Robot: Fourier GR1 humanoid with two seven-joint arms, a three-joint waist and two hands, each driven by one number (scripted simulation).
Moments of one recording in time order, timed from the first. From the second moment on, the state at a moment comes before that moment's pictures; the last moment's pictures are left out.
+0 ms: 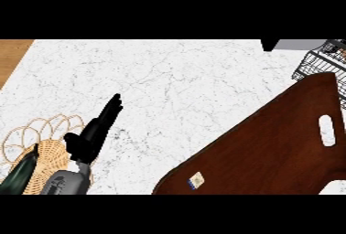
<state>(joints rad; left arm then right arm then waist) -0.13 0.18 -0.17 -1.35 0.10 -0.04 -0.10 -0.50 -1.21 -0.49 -0.88 0.12 0.29 0.20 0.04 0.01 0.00</state>
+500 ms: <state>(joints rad) -0.17 0.17 -0.16 -1.32 0.09 -0.05 -0.10 -0.86 -1.10 -0.28 -0.67 0.26 0.24 0.24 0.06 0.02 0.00</state>
